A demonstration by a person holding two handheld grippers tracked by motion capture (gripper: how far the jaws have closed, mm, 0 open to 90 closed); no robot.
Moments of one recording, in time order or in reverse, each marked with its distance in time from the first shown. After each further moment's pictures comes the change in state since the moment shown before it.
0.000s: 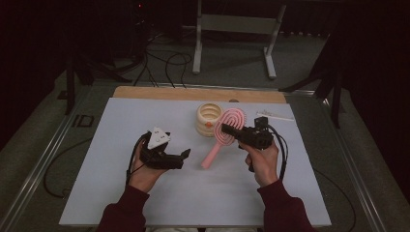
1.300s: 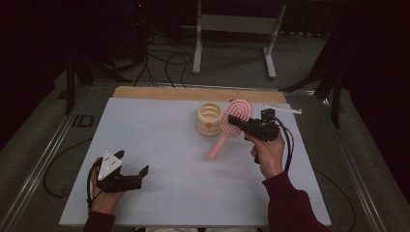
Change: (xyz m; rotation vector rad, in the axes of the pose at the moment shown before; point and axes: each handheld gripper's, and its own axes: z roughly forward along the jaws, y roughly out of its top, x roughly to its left) left arm 0.050 -0.103 -0.063 -0.088 0.180 -0.070; right arm -0.009 0.022 -0.008 -0.033 -0.045 -0.031
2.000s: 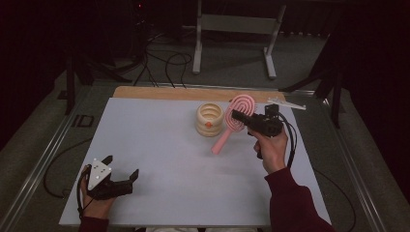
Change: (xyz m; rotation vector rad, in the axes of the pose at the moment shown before) left arm 0.010 -0.021 -0.017 -0.024 0.088 -0.003; right arm -0.007 0.012 -0.003 -0.022 -0.026 -0.009
